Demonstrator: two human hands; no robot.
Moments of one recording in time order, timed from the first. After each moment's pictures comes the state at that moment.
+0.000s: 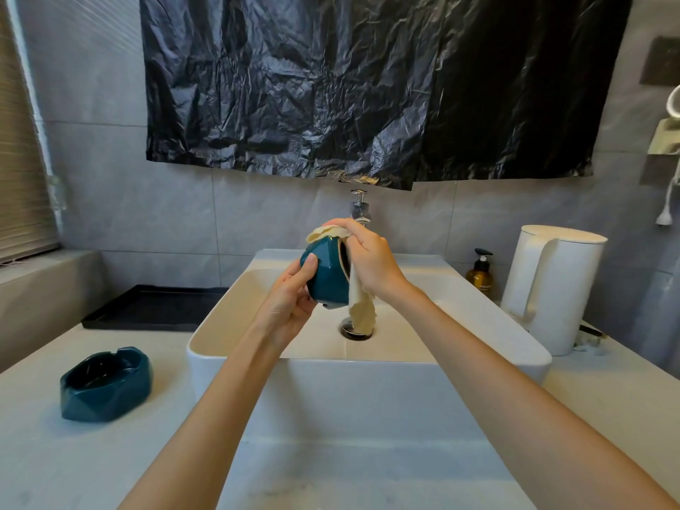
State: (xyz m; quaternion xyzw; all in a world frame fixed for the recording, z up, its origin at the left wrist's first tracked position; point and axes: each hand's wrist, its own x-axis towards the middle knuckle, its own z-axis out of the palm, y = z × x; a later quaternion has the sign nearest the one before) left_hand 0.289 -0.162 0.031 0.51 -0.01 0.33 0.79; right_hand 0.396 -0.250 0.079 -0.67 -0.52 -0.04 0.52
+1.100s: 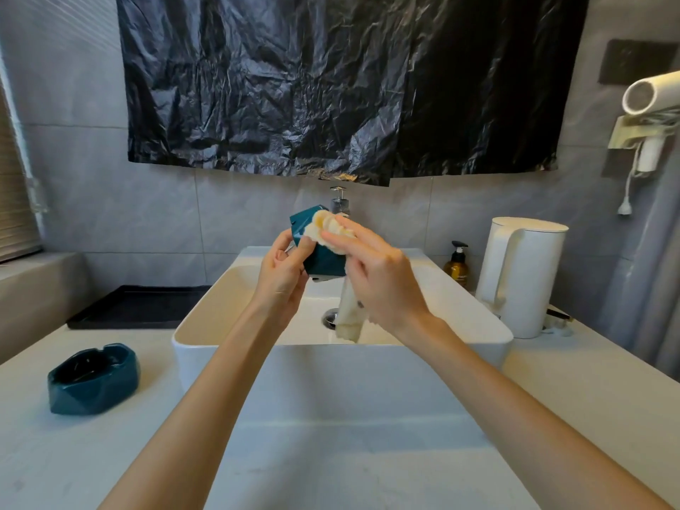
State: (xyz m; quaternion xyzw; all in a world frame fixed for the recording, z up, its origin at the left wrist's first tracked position) left_hand 0.284 -0.207 0.062 0.51 -0.03 0.40 0.76; right_hand 0.359 -0.331 0.063 -0.63 -0.57 -0.32 0.42
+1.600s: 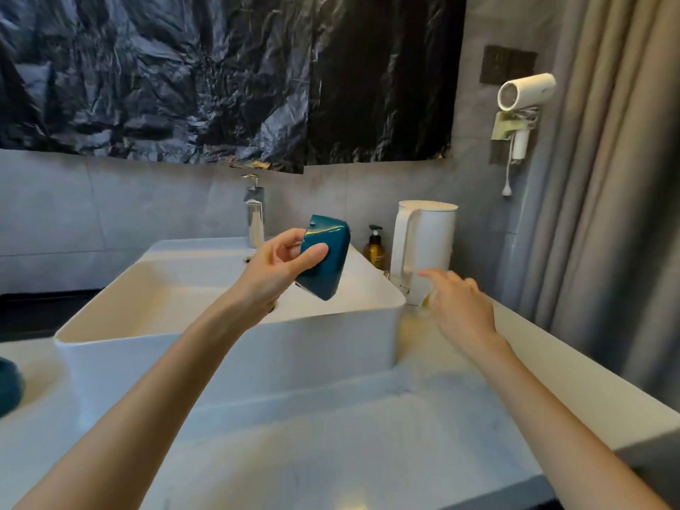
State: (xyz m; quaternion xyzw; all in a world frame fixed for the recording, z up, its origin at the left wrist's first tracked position) left_hand 0.306 -0.309 0.064 0.72 -0.05 0.25 0.65; right_hand 0.442 -0.530 0.013 -0.94 -0.22 -0.22 0.17
